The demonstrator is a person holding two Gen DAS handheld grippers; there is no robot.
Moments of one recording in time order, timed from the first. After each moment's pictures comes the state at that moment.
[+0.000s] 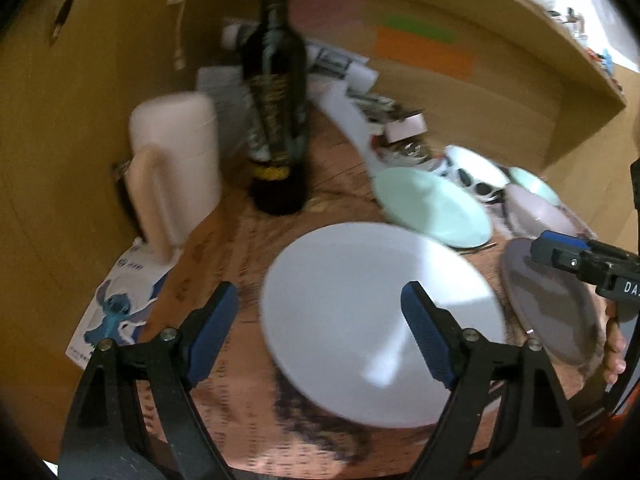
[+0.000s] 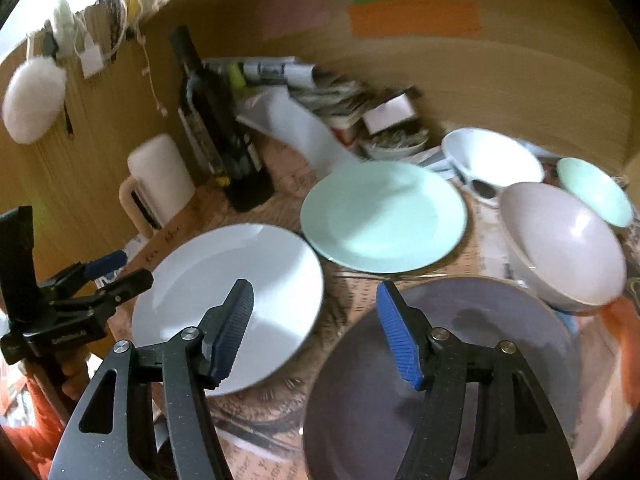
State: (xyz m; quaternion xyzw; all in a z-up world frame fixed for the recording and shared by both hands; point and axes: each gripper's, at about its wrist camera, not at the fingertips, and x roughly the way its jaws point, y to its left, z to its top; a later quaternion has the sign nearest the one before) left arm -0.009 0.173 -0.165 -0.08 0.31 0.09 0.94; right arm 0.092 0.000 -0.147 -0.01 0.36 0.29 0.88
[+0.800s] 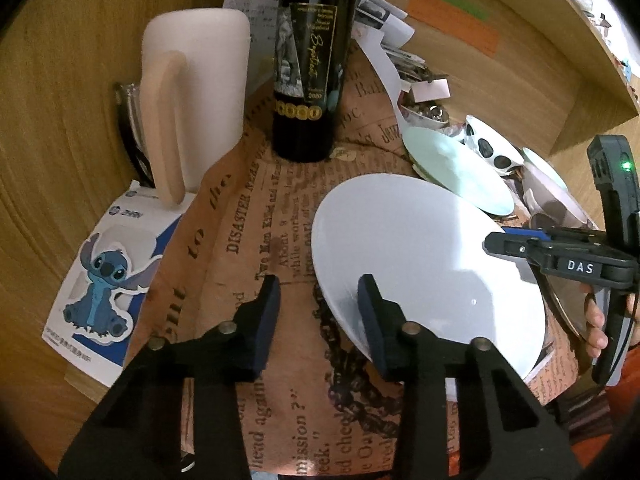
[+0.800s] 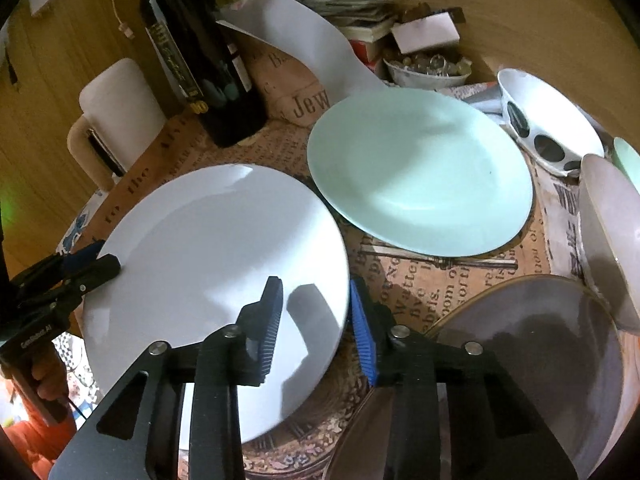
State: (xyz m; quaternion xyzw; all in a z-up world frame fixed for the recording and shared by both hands) left arm -0.003 0.209 -0.198 -0.13 0.37 0.06 0.92; right arm 0.133 0.045 -0.189 -0.05 0.47 0.28 0.84
